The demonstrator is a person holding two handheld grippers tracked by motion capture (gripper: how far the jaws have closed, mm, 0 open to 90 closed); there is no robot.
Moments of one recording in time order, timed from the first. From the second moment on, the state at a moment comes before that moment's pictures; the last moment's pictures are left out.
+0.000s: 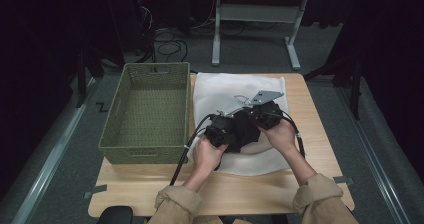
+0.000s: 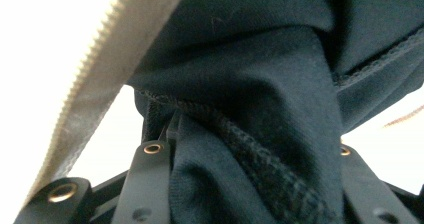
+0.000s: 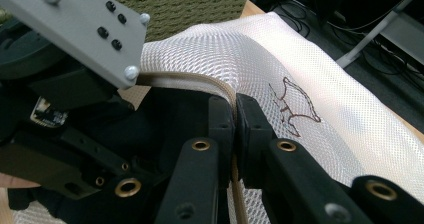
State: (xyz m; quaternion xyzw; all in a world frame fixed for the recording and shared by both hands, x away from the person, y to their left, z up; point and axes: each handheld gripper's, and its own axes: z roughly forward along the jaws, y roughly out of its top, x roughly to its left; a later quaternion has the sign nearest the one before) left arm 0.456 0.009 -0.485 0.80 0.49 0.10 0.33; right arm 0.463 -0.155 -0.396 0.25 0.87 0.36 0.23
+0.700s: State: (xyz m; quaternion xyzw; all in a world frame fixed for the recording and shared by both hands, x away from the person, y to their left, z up) left arm 0.461 0.003 -0.491 0.79 0.49 0.12 0.35; right arm 0.461 -0.155 -0.399 0.25 0.87 0.36 0.23
